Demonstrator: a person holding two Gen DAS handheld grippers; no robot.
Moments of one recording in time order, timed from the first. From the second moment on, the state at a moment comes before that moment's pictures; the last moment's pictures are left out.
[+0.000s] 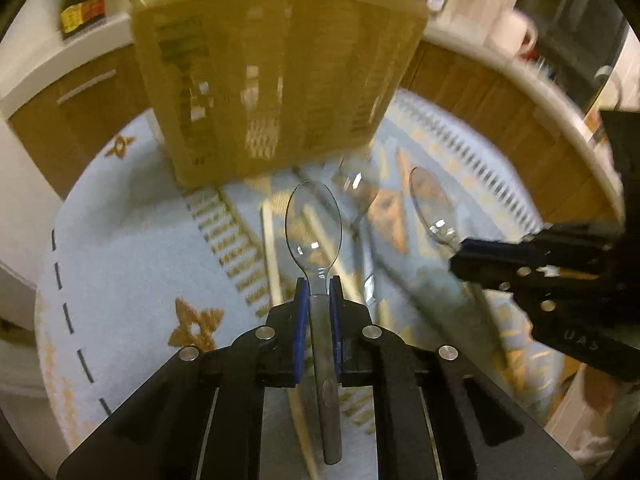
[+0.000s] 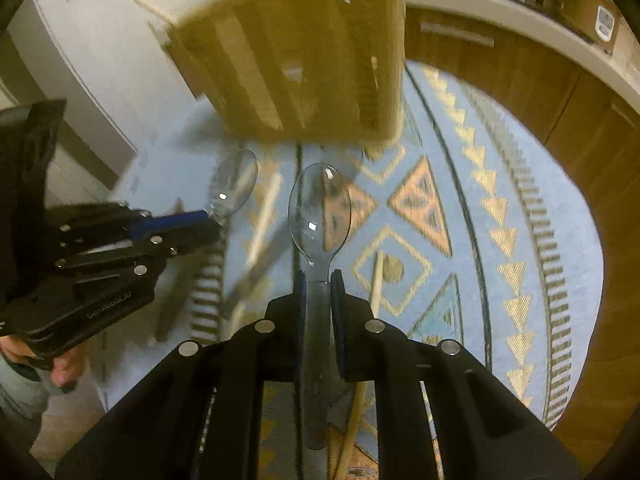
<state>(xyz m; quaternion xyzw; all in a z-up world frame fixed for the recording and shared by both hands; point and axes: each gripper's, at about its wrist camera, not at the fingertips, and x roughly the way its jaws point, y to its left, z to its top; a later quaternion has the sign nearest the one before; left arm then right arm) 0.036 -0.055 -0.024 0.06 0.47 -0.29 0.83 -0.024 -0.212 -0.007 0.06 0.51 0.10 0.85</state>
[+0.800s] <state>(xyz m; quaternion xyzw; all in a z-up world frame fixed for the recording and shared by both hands) 0.056 -0.015 0.140 -0.11 0.09 -0.29 0.95 0.021 -0.221 0.139 0.07 0.20 0.08 0.97</state>
